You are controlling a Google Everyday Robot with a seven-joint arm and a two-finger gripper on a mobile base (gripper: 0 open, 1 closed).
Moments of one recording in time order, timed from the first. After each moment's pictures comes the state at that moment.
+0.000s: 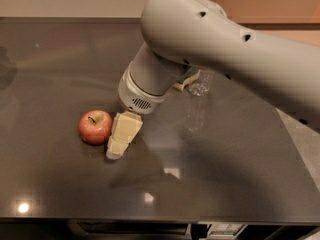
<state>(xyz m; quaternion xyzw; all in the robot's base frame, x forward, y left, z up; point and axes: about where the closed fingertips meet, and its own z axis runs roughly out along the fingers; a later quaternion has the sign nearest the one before) 0.466 0.088 0.870 -0.68 0.68 0.14 0.24</state>
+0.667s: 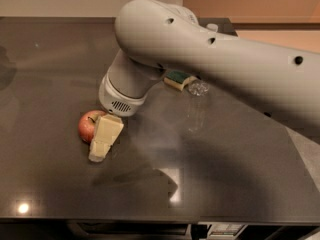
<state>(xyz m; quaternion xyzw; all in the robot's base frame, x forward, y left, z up) 0.467 0.128 0.859 -0.69 0.67 0.15 0.23</state>
